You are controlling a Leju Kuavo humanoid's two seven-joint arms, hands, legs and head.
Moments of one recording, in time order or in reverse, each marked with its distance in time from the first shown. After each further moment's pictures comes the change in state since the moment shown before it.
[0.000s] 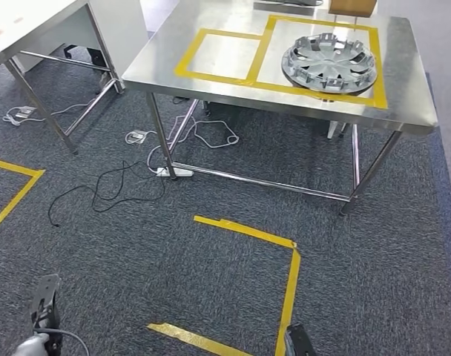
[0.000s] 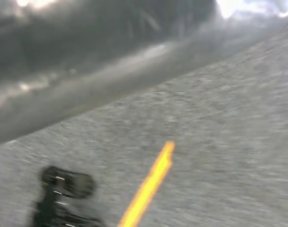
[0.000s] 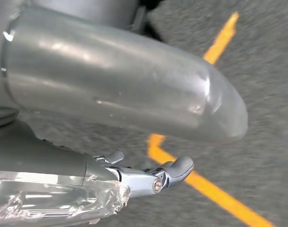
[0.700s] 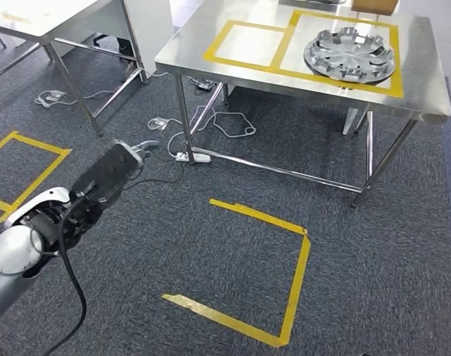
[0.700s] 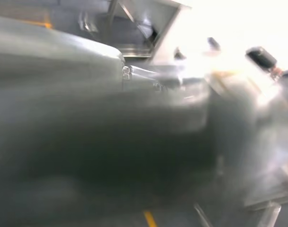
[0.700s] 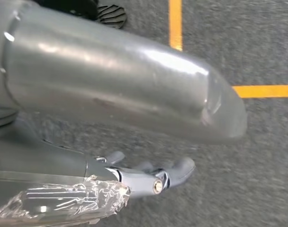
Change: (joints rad) left arm -0.173 0.409 -1.995 -1.670 1.189 0.021 0.853; right arm 0.084 -0.036 -0.365 -0.060 -0.248 -0.043 -0.128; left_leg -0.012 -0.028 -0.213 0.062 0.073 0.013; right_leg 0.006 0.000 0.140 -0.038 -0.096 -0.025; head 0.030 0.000
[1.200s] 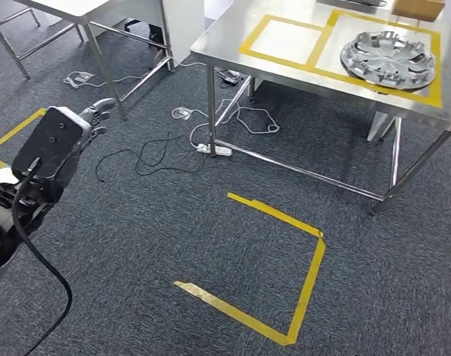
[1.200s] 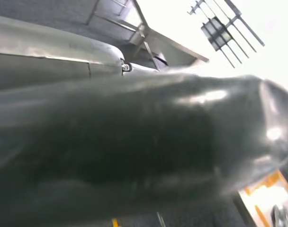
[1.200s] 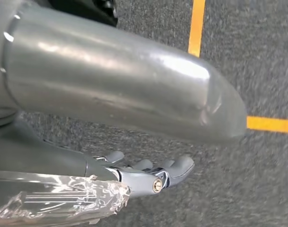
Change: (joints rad) left arm 0.001 -0.001 0.157 -0.070 -0.035 -0.007 0.002; right arm 0.012 0.007 -0.008 -0.002 0.000 0.002 0.000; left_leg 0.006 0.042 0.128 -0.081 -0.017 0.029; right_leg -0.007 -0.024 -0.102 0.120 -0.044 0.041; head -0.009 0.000
